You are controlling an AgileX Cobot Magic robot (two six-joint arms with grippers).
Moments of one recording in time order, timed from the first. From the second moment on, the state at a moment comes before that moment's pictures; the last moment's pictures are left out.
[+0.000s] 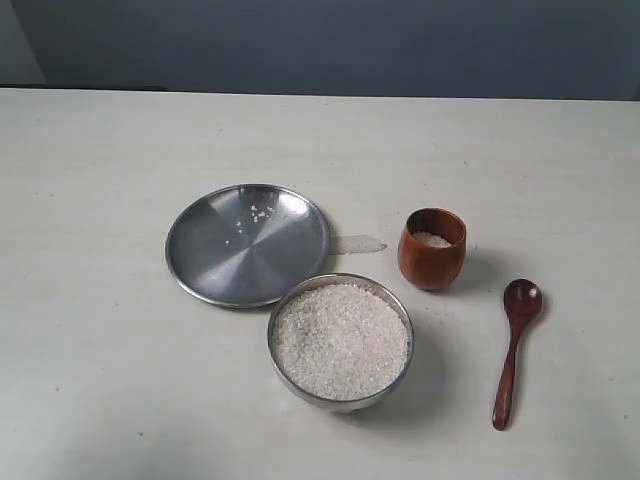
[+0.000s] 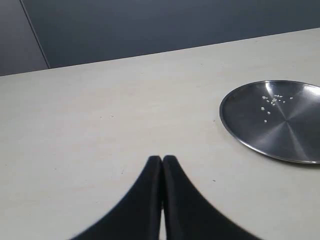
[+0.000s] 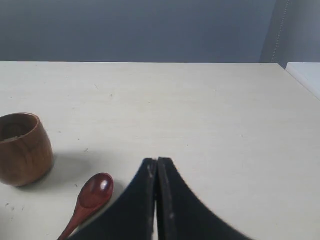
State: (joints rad) left arm 0.01 0.00 -0.01 0.07 0.34 0.01; right arm -0.05 0.04 -0.01 0.01 0.32 -0.02
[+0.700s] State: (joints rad) left arm 0.01 0.00 -0.01 0.07 0.34 0.01; right arm -0.05 0.04 0.00 0.01 -0.16 -0.02
